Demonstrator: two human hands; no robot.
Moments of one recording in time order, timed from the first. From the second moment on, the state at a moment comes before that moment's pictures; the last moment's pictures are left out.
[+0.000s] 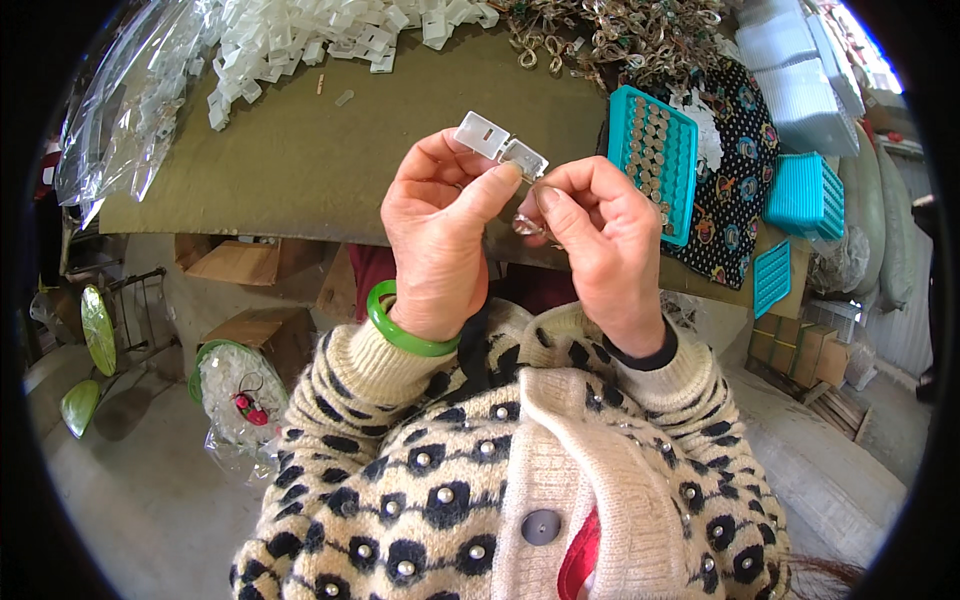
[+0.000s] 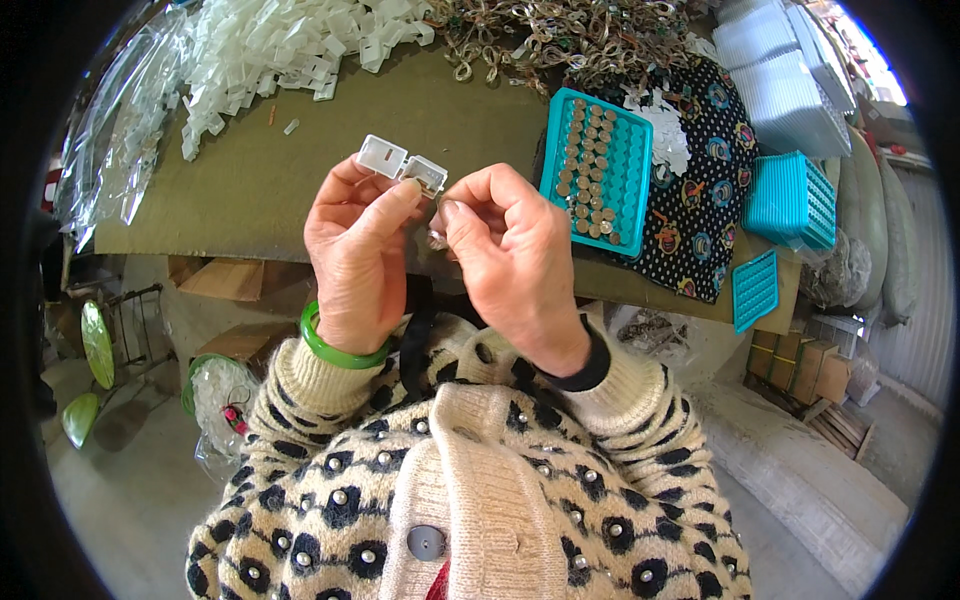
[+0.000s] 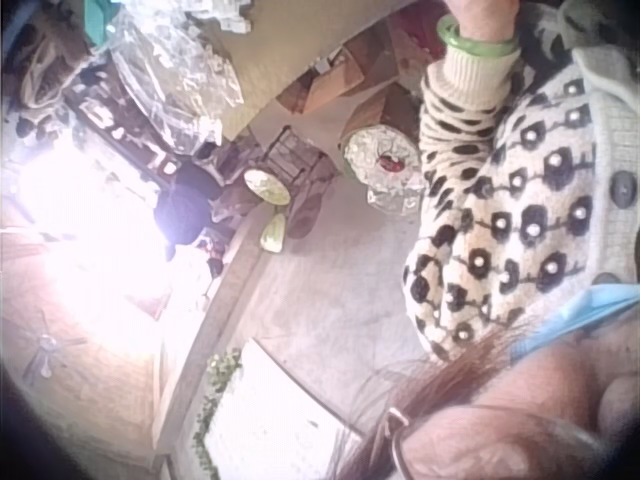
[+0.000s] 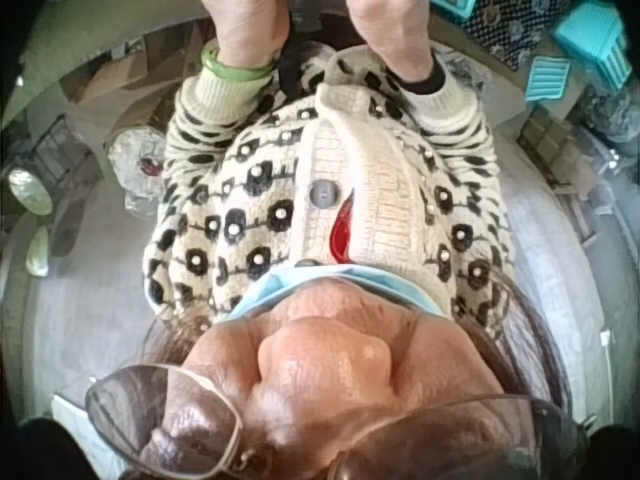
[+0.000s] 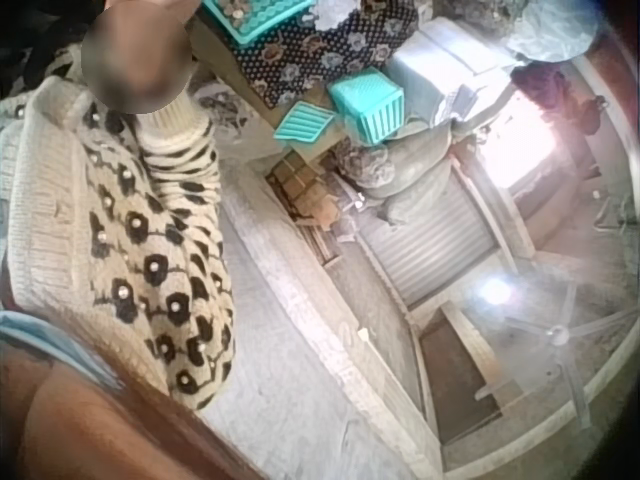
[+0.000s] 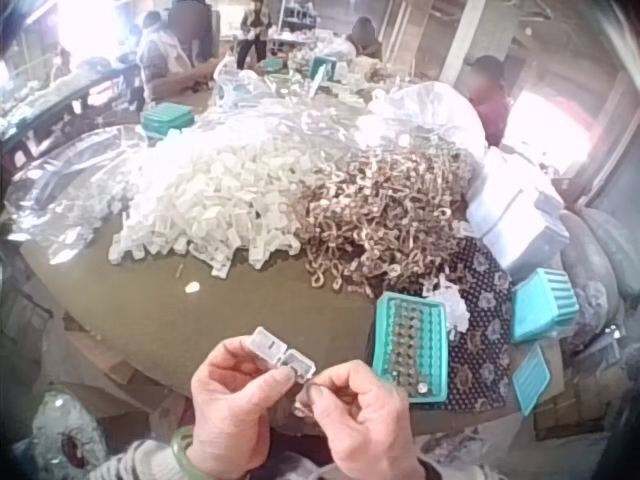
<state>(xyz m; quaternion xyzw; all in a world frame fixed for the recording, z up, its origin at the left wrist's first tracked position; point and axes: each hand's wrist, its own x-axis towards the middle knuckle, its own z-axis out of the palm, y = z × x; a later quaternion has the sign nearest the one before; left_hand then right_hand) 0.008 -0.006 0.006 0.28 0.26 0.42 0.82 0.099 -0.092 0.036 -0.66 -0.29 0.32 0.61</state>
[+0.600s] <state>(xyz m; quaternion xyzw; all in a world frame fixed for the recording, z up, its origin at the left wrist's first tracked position) -0.008 0.008 0.011 0.20 0.25 0.27 0.91 0.098 -0.084 0.015 -0.71 -0.53 -0.03 0.47</state>
